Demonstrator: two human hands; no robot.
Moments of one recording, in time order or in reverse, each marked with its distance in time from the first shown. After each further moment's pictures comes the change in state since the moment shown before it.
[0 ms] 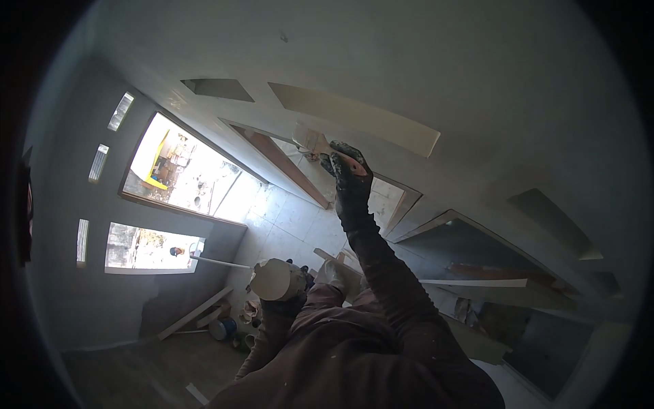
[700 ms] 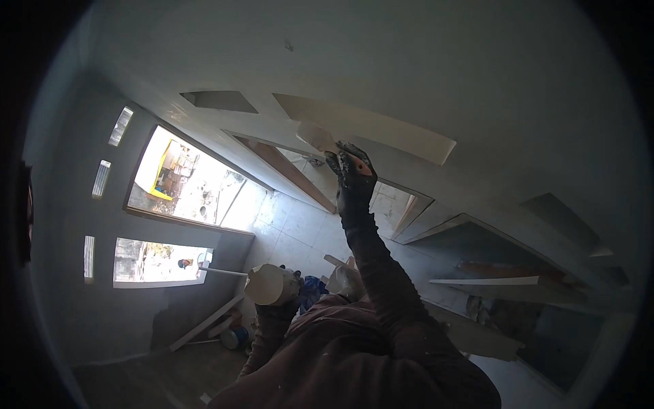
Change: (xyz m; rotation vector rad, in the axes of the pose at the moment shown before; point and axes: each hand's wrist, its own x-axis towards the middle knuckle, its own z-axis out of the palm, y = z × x) left_hand 0.035 -0.033 -0.046 -0.043 0.127 -0.053; right_hand 0.024 0.034 0.014 0.023 0.049 -0.106
